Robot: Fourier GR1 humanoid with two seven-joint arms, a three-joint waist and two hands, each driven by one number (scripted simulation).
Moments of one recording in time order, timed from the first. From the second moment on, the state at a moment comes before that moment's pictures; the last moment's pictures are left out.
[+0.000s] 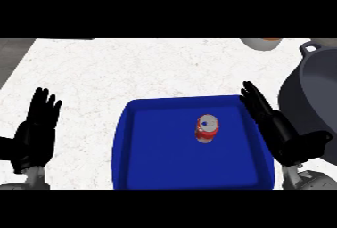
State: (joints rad) left arm -0.01 0.30 -0.03 -1.64 0.41 0.38 0.06; right arm -0.13 -0.41 0.32 -1.71 -0.33 -0.15 0.11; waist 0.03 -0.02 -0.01
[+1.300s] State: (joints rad) left arm -0.09 0.34 -0.31 -1.39 0.25 0.07 0.11; right arm -0.32 -0.29 0.53 -1.99 0.50 -0.41 0.70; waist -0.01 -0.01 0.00
